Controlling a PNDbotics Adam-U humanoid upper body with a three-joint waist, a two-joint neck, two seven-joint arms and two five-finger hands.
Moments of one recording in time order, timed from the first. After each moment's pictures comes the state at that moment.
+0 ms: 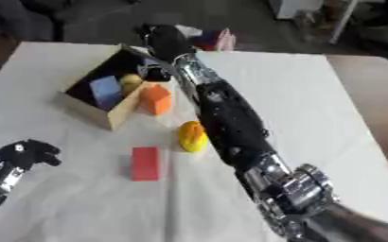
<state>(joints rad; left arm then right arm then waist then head) -0.10 0.21 -0.22 -1.83 -0.10 -0.04 -0.36 -0.98 -0.13 0.06 -0.84 1.29 -0.26 0.09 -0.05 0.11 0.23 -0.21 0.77</state>
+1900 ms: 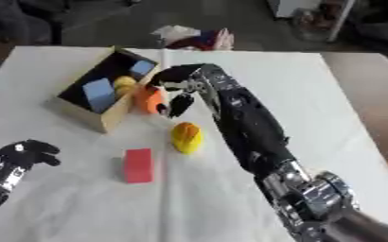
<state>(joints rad) -0.09 0.21 -0.21 -1.83 -0.11 -0.04 -0.35 -0.94 -0.12 0.07 -0.83 1.31 -0.47 0.49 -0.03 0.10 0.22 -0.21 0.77</state>
